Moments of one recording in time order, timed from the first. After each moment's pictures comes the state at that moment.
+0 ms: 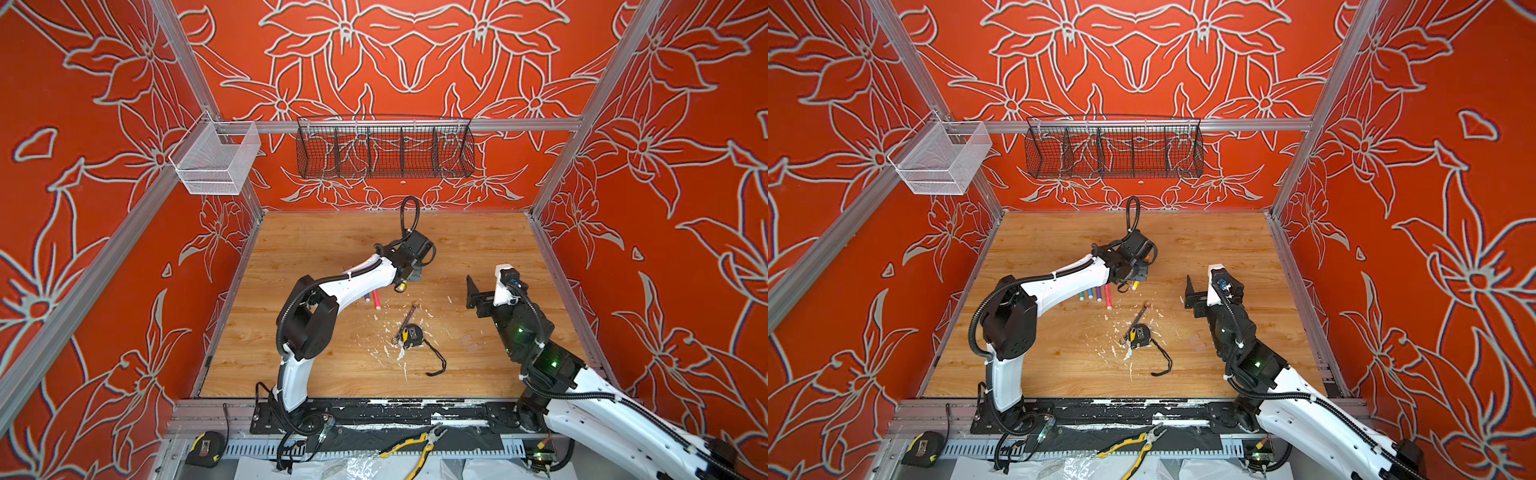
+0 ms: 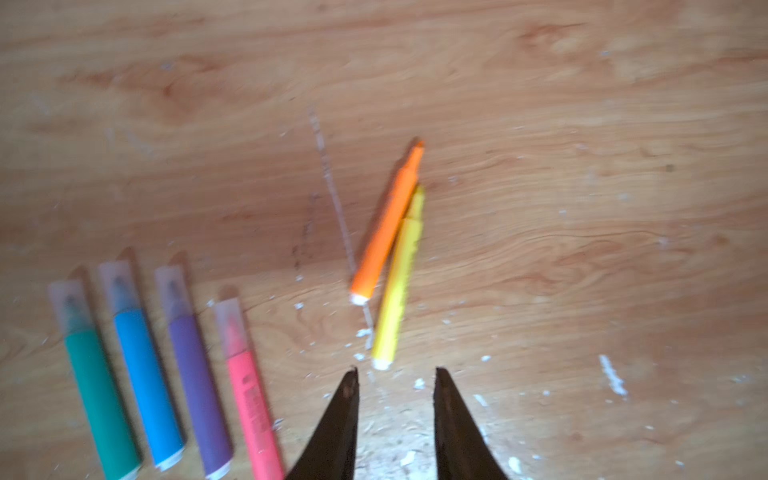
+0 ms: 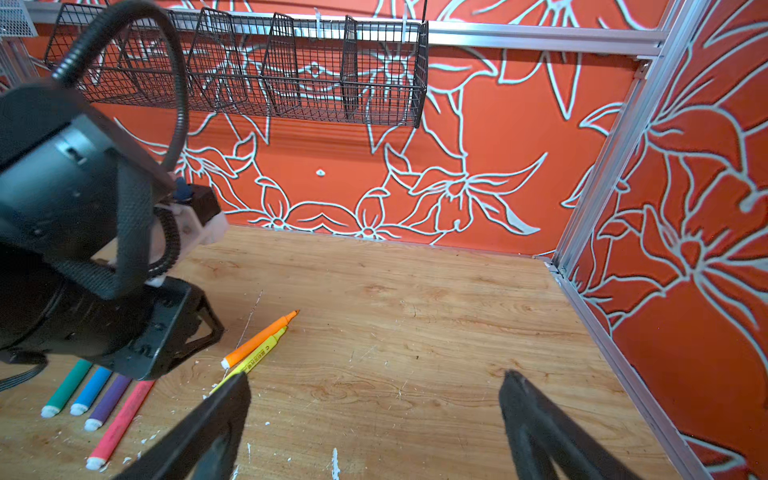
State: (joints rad) left arm -0.71 2.02 1.68 -0.65 -0.31 -0.50; right arm 0.73 0.62 0.46 0.07 0.64 0.04
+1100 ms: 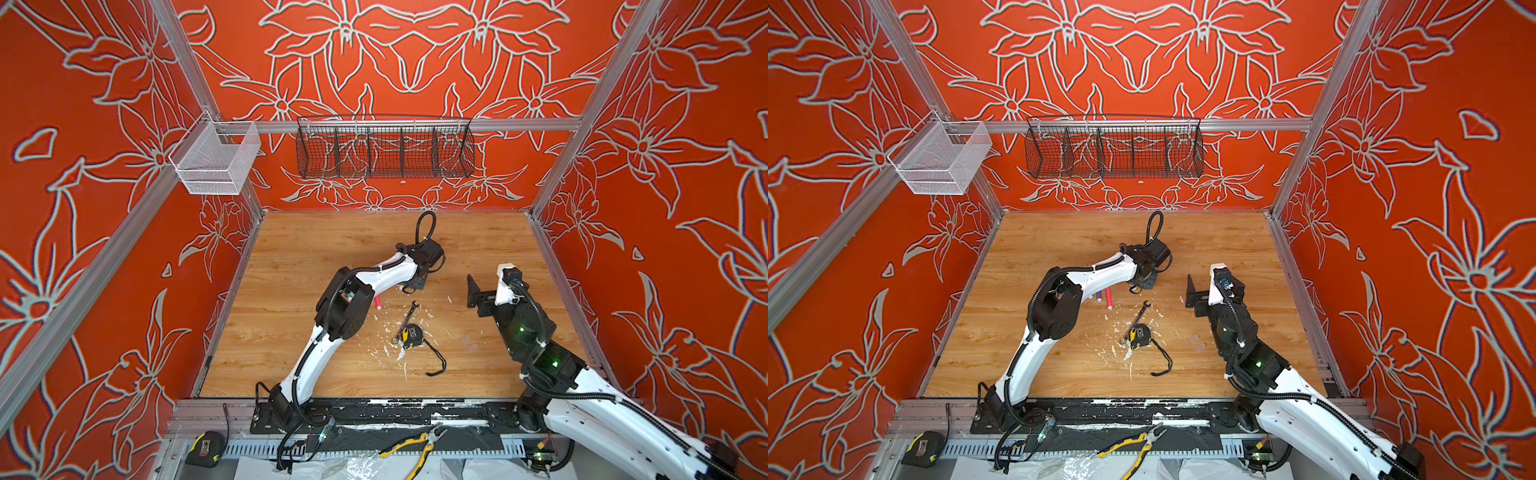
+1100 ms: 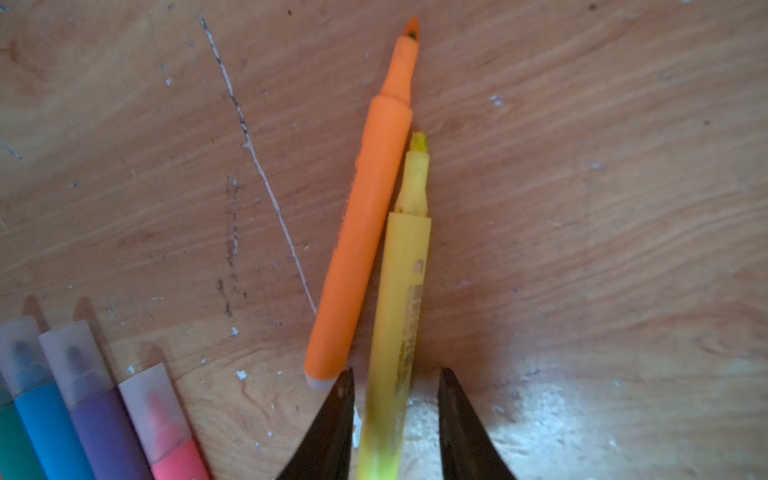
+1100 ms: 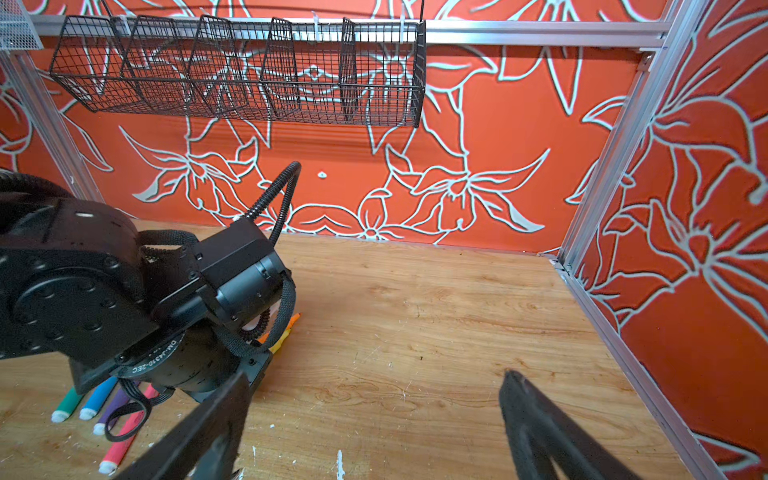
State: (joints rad) left arm -0.70 2.36 1.95 -0.86 -0.36 -0.41; right arm 0.71 0.61 0.46 0.07 0.61 0.06
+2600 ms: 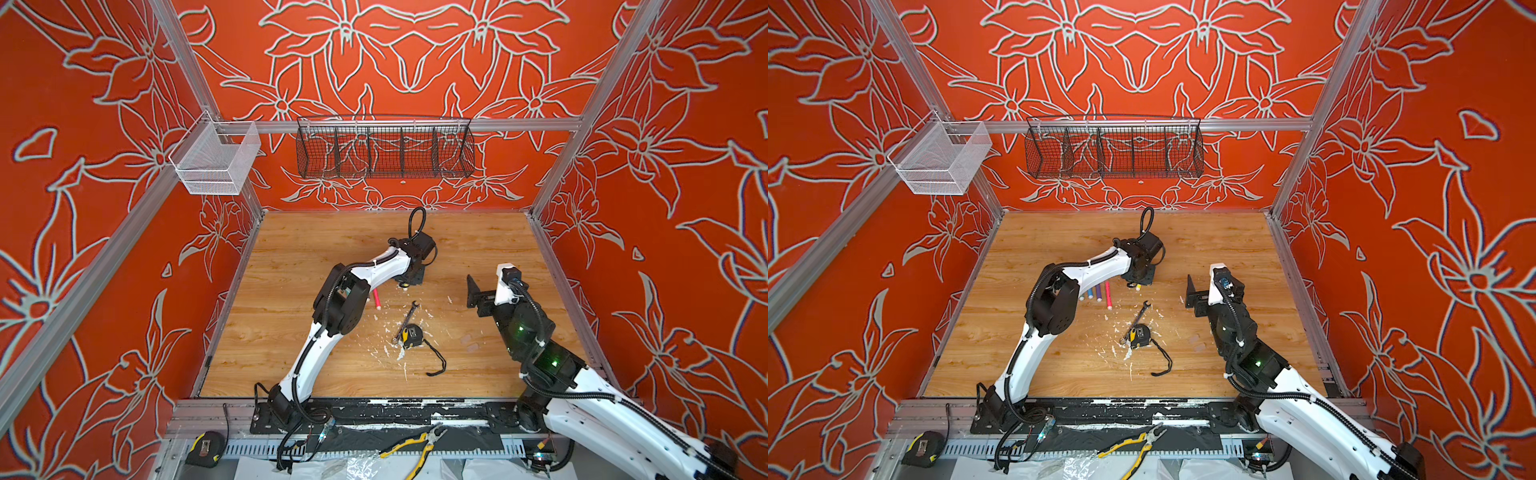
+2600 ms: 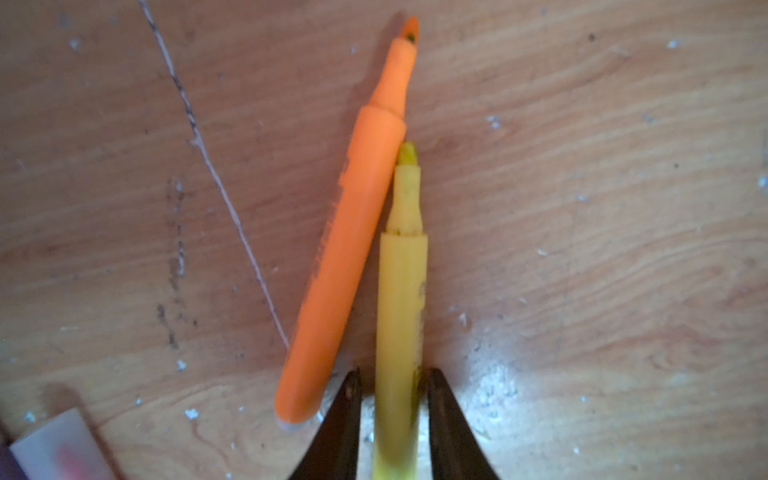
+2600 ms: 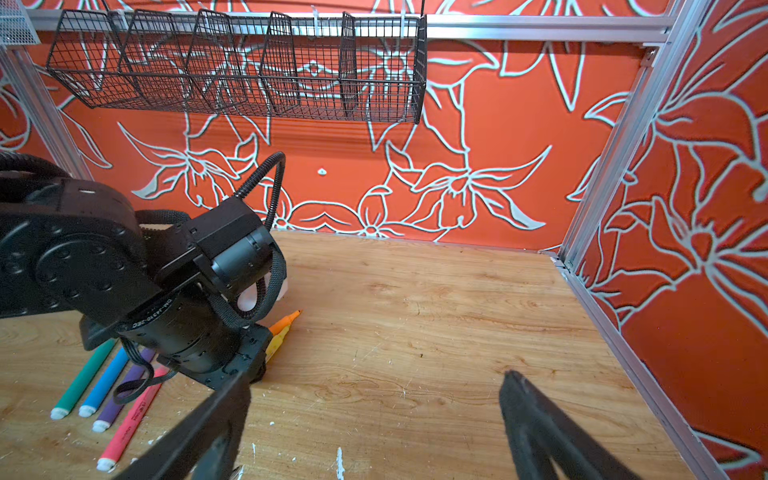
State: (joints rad) left arm -0.65 2.37 1.97 -0.86 -0.16 -0.45; right arm 0.70 0.62 0.46 0.06 0.60 0.06
